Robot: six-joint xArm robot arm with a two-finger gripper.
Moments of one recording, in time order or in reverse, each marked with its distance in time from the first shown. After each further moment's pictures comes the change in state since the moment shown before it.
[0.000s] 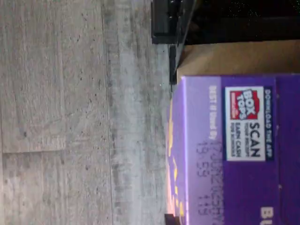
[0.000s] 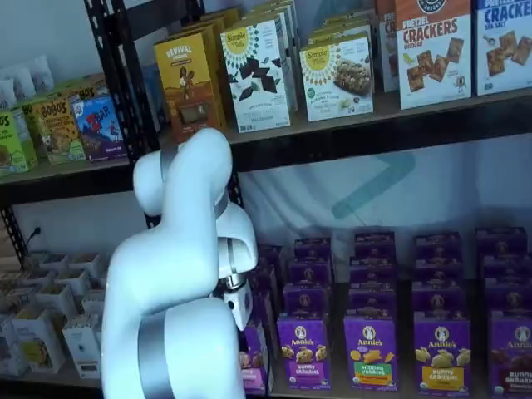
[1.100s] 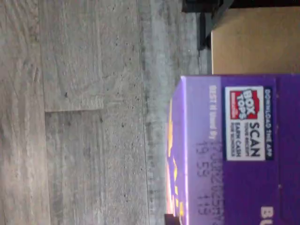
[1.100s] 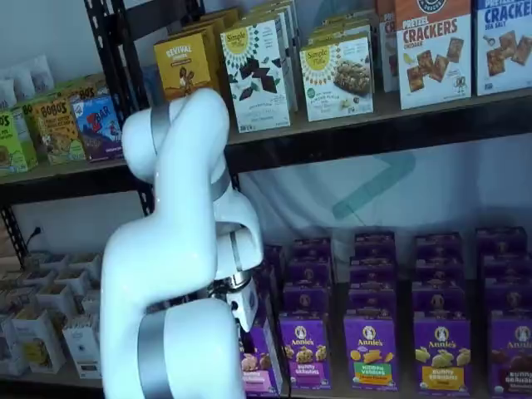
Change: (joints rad) arm -0.045 -0.264 0.390 -0.122 -0.149 0.066
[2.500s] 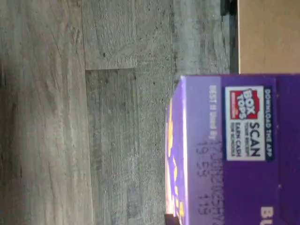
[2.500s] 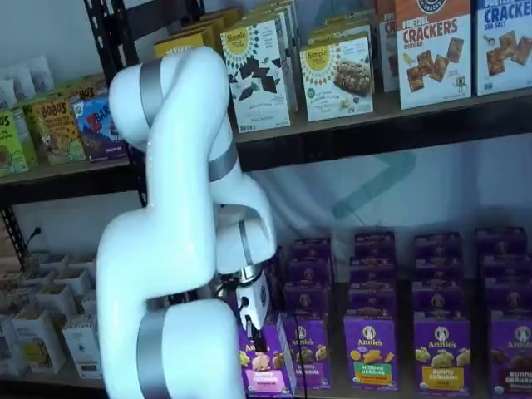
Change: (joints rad) arm -0.107 -0.299 0.355 -0.078 -0.079 -0.031
